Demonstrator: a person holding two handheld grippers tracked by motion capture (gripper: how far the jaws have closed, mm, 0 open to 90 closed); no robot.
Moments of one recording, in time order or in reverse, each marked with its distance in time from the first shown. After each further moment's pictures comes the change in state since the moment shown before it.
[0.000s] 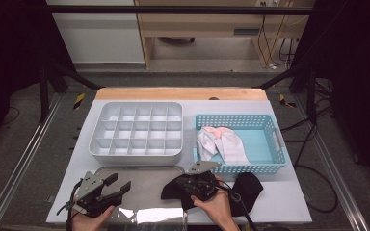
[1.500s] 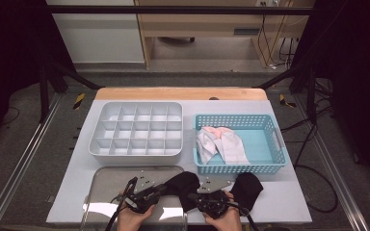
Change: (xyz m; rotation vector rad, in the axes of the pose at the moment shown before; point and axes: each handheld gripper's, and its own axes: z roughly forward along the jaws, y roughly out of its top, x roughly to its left) left arm -0.069 -0.007 0.088 0.194 -0.151 0.108; right arm 0.003 -0.055 -0.014 0.022 -0.016 -0.019
